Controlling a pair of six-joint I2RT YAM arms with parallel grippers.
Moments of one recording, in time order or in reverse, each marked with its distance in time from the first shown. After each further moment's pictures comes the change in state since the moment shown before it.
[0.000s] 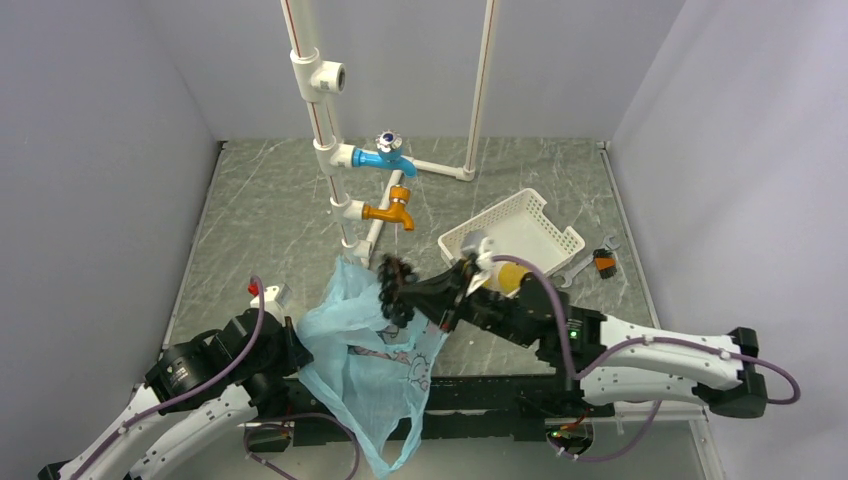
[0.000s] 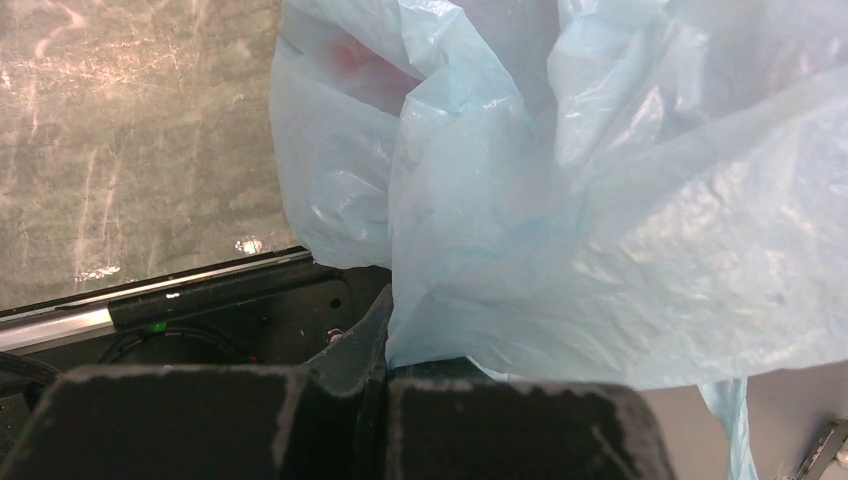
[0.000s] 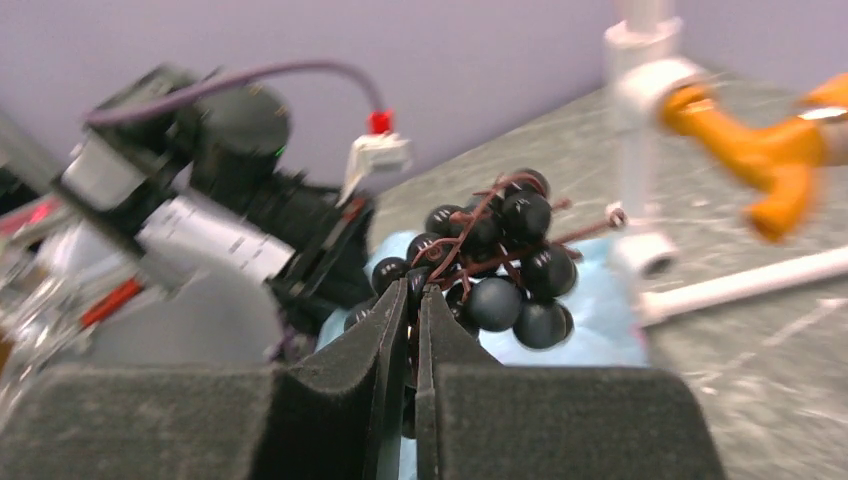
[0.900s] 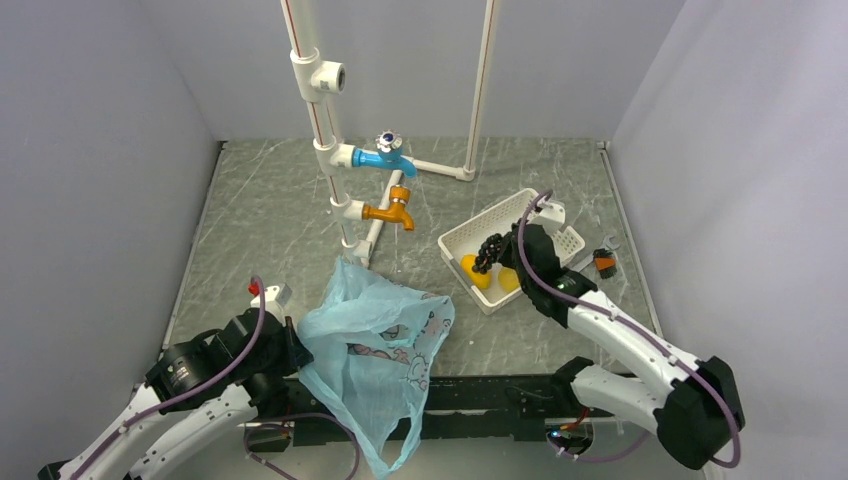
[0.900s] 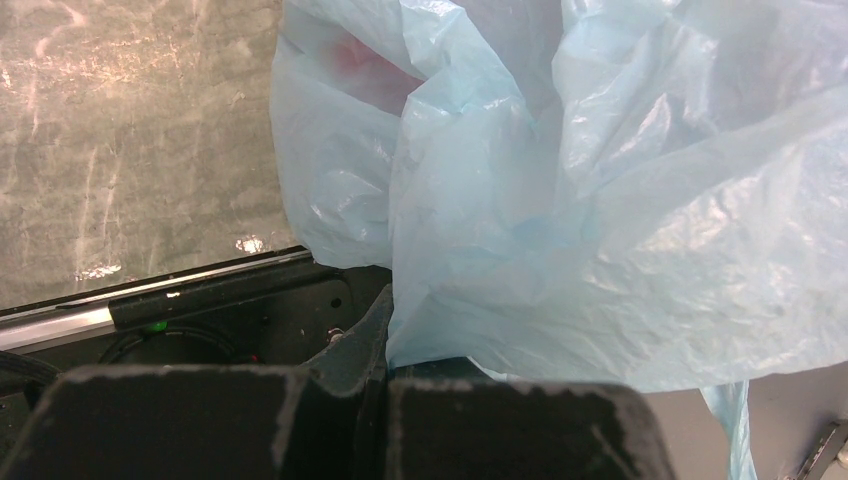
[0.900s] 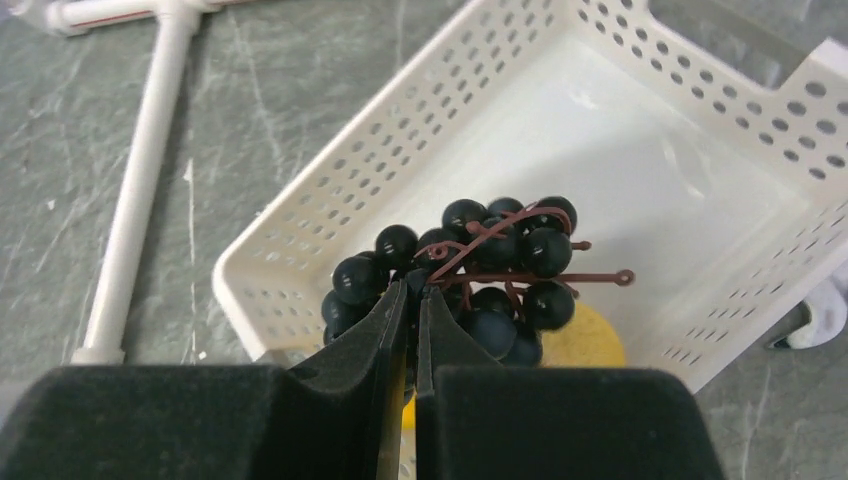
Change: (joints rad) left arm 0.000 0.005 0.000 0.000 0.000 0.000; right arm -0.752 0.089 -0.164 -0.309 0.390 0.334
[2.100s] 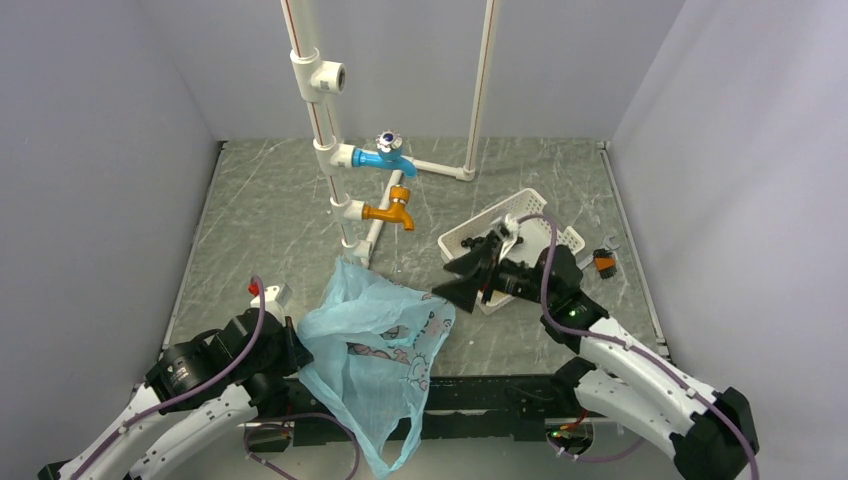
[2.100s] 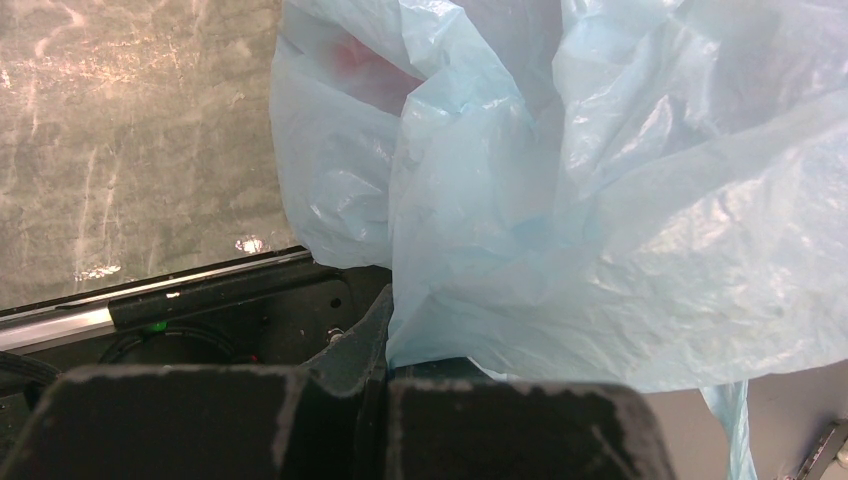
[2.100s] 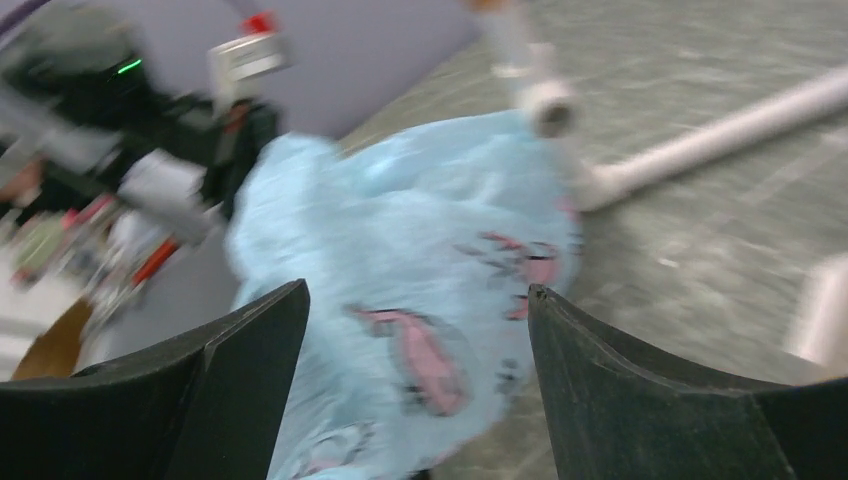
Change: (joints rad) left arm 0.000 -0.002 0.000 0.000 0.000 0.000; right arm -0.037 -0.150 -0.151 0.452 -1.114 -0.087
